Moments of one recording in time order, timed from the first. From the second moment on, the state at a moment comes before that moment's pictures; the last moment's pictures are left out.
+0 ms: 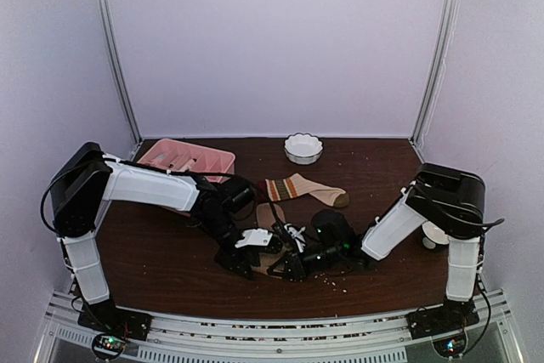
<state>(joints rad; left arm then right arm) -0.89 1.88 1.17 -0.65 0.60 0.86 0.95 2.01 0.72 0.72 -0.58 0.54</state>
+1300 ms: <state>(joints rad) -0.85 2.10 1.41 -0.79 0.64 0.83 0.93 1.83 0.54 0.72 -0.45 0.48</state>
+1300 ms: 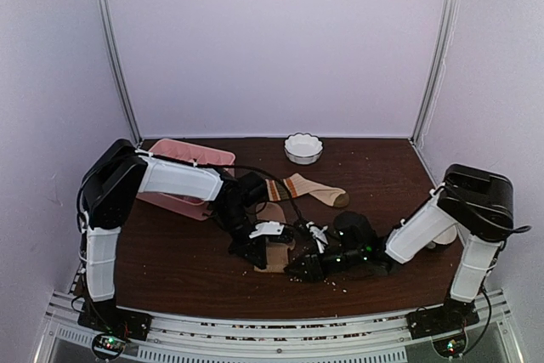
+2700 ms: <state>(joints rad) -0.80 2.30 1.59 -1.17 0.78 0.70 1.26 1.80 0.69 0.54 0.05 -0.40</state>
